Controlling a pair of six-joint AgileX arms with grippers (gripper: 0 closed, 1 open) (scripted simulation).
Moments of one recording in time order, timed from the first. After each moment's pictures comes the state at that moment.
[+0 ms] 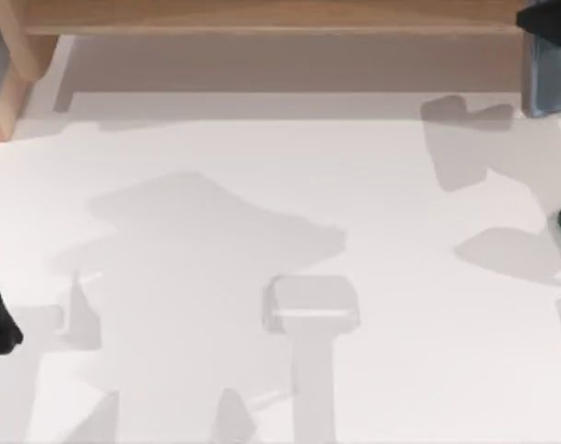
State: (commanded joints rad) left arm 0.00 0.00 0.00 0.00 0.00 0.00; right arm 0.00 1.49 1.30 -0.49 -0.67 -0.03
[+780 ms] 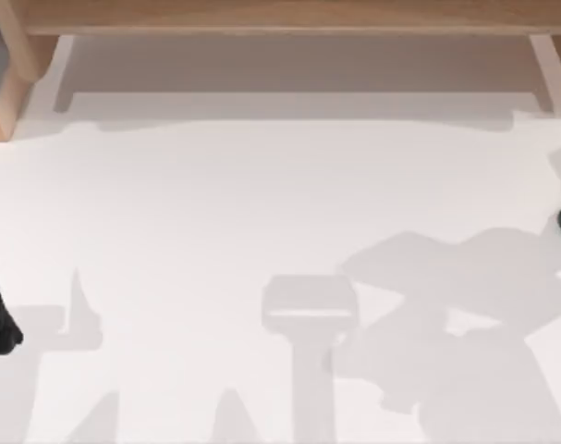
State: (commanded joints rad) left arm 0.00 0.00 0.00 0.00 0.00 0.00; right arm -0.51 1.32 0.94 -0.36 -0.90 -0.60
